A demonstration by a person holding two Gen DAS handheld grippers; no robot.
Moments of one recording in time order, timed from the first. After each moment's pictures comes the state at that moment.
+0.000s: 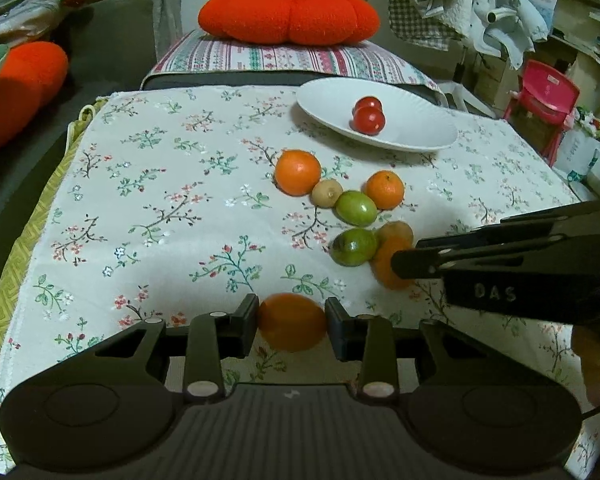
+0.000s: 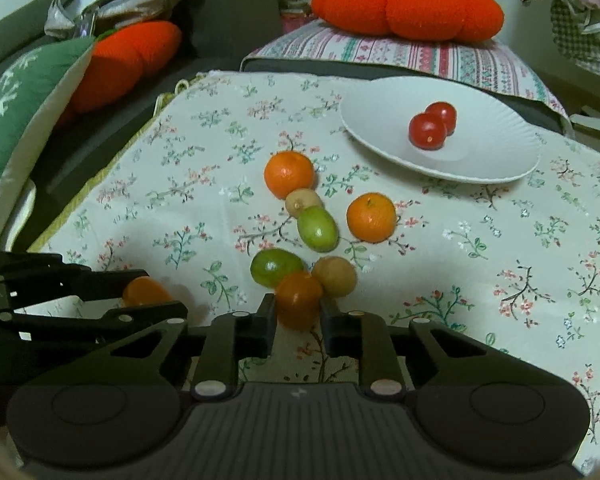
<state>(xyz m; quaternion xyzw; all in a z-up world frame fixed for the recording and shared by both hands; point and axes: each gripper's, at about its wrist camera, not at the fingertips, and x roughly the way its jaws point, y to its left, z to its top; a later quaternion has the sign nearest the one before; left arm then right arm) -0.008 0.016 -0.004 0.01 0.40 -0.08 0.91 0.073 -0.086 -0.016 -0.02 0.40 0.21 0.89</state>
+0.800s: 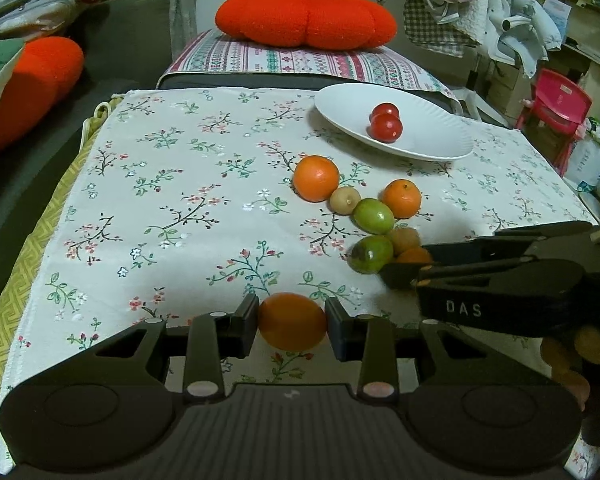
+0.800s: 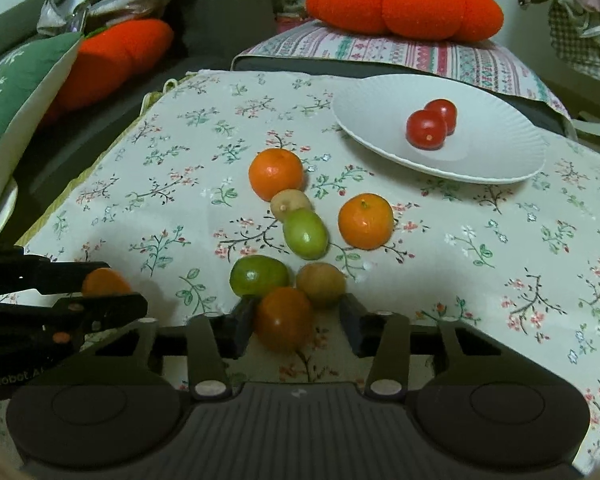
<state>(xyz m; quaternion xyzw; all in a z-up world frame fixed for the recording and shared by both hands) -0.005 0.022 -0.003 0.00 0.40 -0.06 0.91 0.086 -0.082 -0.035 -0.03 0.40 0.21 0.89</state>
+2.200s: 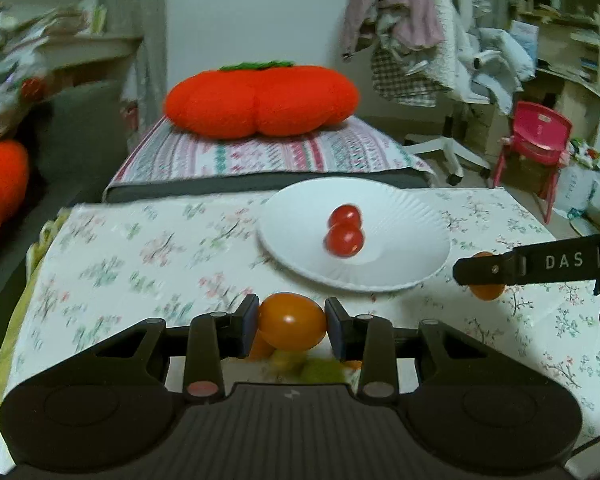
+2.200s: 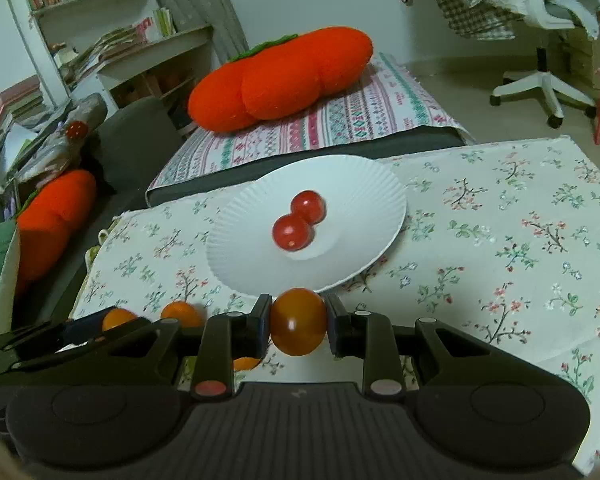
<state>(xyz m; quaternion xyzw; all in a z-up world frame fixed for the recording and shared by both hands) 0.074 -0.038 0.028 0.04 0.29 -0.09 0.95 0.125 -0.185 0.017 0.14 0.35 0.13 0.92</state>
